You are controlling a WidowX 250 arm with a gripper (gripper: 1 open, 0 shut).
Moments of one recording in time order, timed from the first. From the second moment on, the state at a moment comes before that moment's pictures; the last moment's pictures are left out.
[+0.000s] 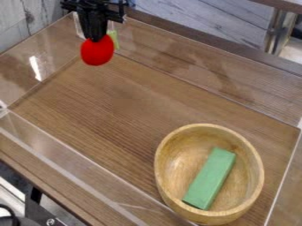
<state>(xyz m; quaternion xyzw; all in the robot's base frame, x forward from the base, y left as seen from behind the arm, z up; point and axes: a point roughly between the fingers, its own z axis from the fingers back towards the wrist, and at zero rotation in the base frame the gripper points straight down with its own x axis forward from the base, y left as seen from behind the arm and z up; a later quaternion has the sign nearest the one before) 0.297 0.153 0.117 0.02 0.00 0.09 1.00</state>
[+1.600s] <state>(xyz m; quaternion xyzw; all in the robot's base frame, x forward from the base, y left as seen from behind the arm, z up) 0.309 0.193 0.060 0.02 0.04 0.06 1.00</state>
